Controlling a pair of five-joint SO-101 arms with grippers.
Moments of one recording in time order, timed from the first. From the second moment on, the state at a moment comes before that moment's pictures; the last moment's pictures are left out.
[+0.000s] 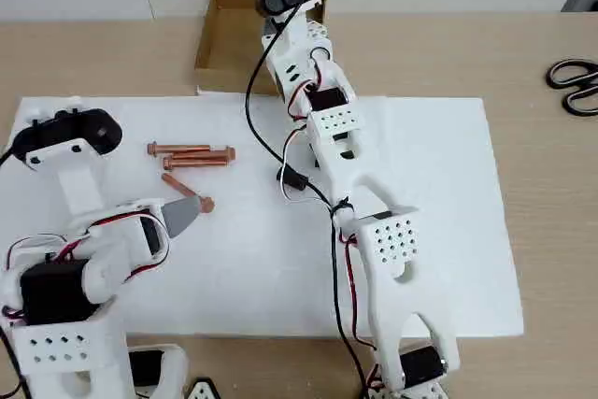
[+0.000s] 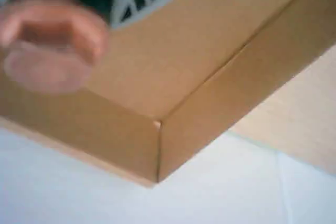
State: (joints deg) left arm -9.5 -54.0 28.1 96.2 16.0; right arm -21.2 57.5 -48.0 10.9 1.4
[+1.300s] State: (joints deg) left arm -9.5 -54.0 28.1 96.3 16.0; right arm -19.4 54.7 -73.5 49.4 1.4
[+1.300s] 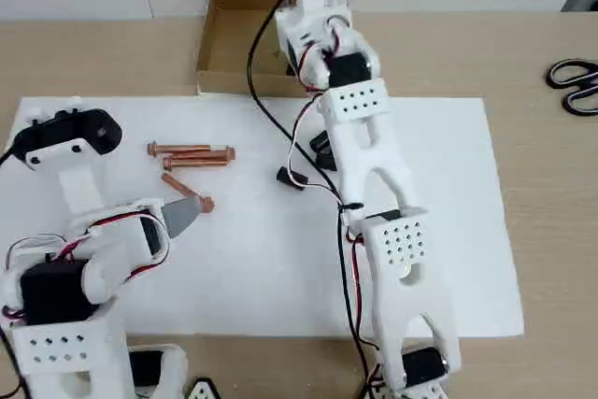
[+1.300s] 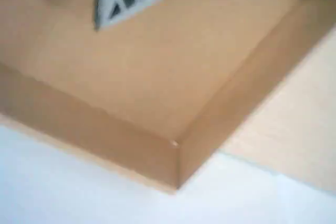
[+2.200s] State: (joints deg) left arm -9.5 -54.0 28.1 96.3 16.0; right arm -28.8 53.5 -93.7 96.4 1.5
